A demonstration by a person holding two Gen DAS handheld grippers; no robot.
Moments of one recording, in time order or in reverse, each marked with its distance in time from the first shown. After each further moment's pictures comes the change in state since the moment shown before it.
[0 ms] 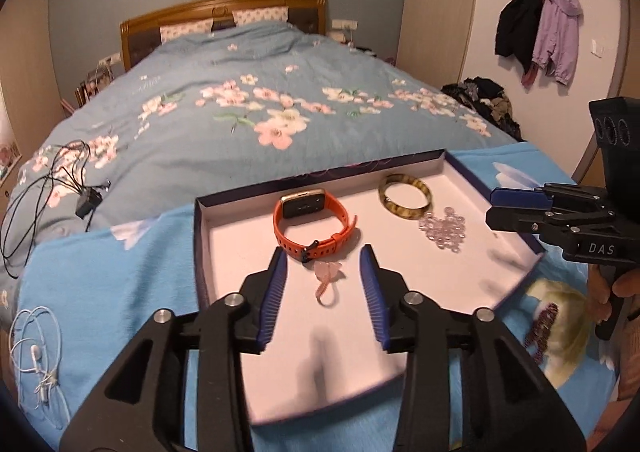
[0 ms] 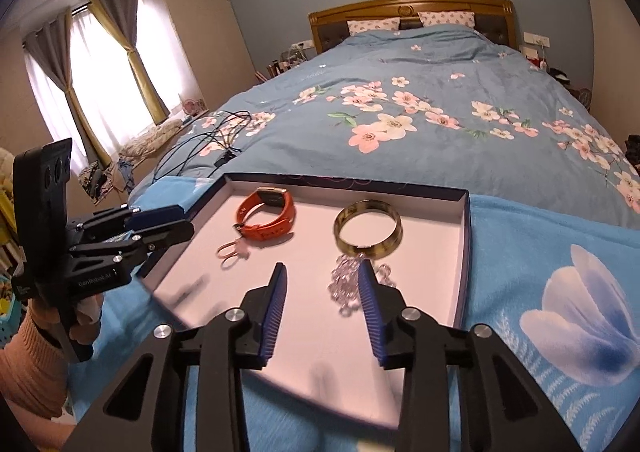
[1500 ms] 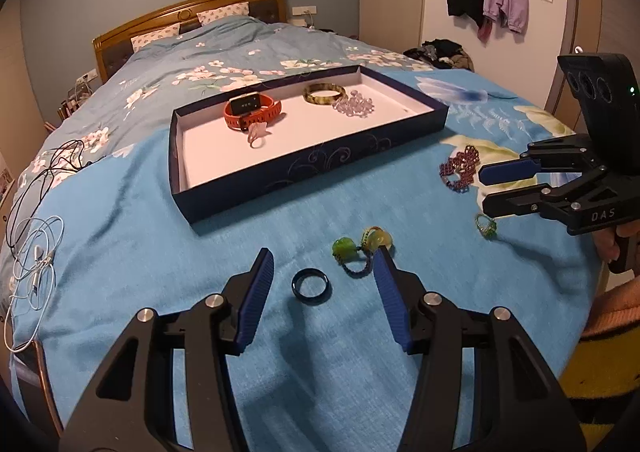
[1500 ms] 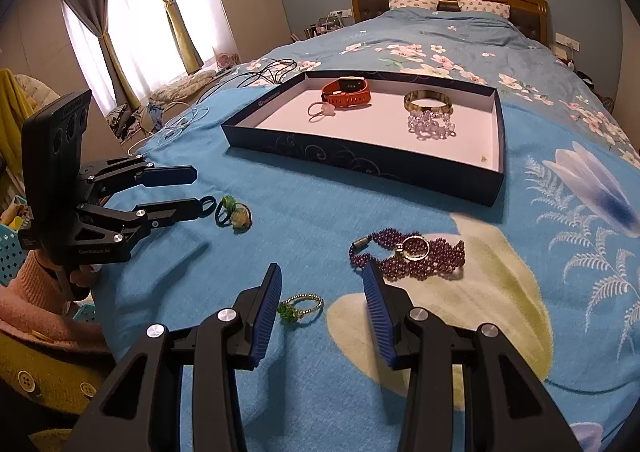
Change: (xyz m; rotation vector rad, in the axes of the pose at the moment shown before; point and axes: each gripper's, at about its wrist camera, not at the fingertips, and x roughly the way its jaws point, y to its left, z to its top) left arm -0.090 -0.050 -0.132 0.141 0.066 -0.047; right arm -0.055 0.055 -0.122 -0.111 0.119 0.045
